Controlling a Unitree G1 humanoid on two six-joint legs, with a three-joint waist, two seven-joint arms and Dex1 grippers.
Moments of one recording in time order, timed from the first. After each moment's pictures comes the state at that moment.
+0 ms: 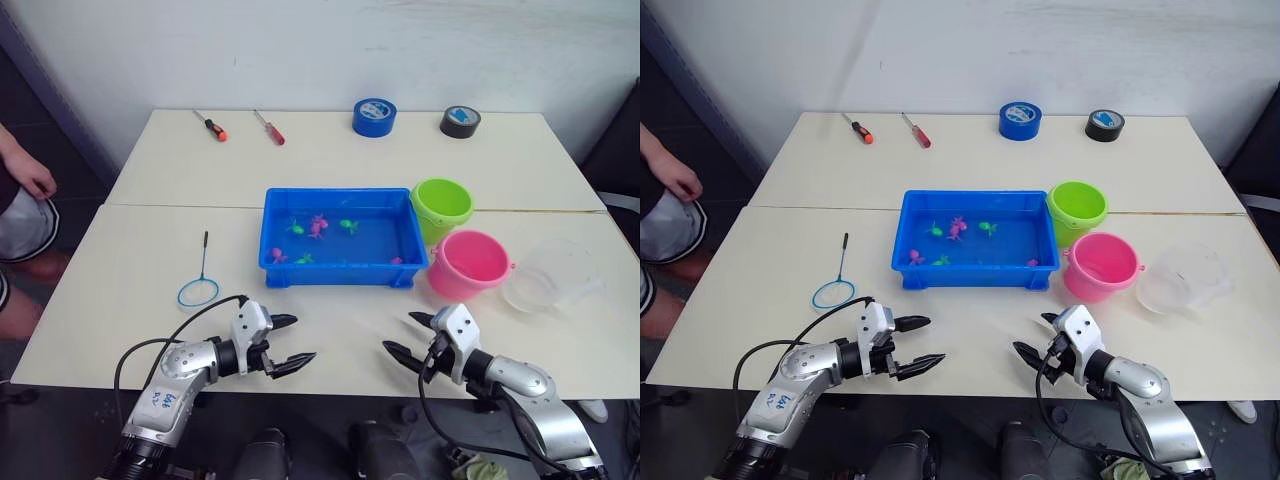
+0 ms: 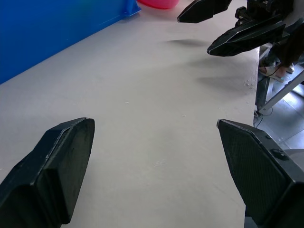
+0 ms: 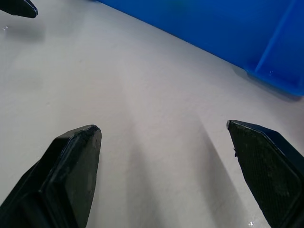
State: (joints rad) left arm -0.05 0.43 -0.12 -0.06 -0.26 0.23 -0.85; right arm 0.09 -0.50 0.02 -0.19 0.26 0.26 0.71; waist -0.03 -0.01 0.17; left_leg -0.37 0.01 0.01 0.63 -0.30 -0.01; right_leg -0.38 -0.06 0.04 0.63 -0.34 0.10
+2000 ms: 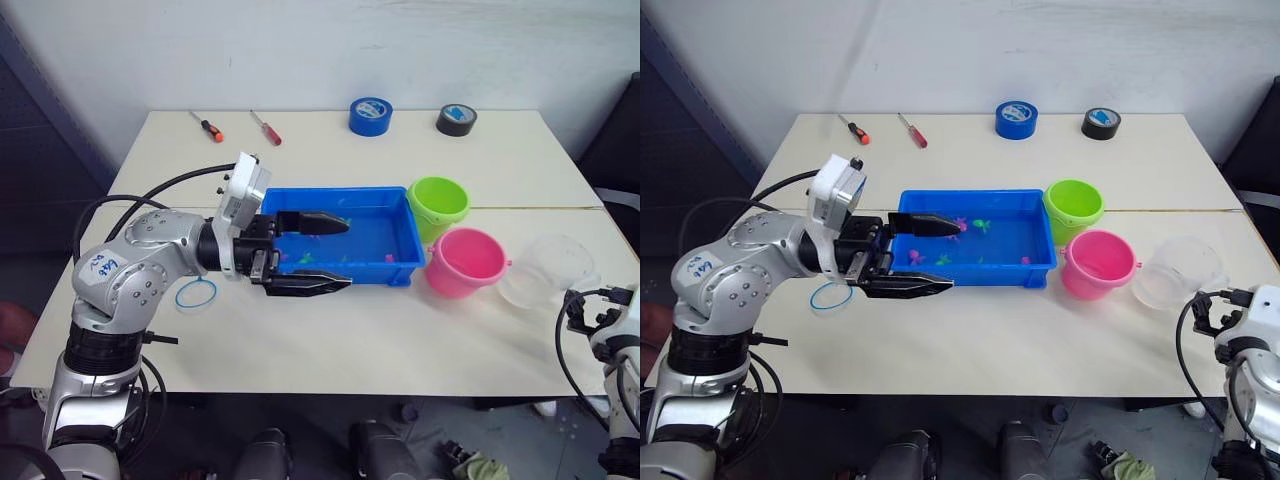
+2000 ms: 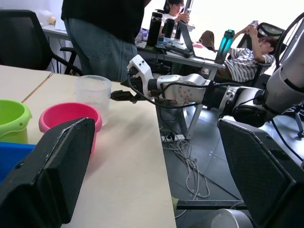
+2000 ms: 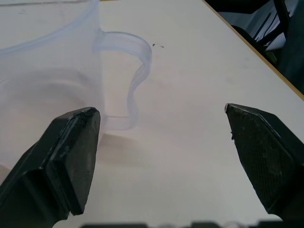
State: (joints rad) left arm -0.67 0.61 -0.01 -0.32 -0.82 0.80 -1.00; right arm -0.10 -0.55 -0.60 0.25 0.33 0.28 0.20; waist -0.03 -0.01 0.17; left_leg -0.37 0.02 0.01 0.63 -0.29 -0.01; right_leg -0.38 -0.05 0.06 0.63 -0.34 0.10
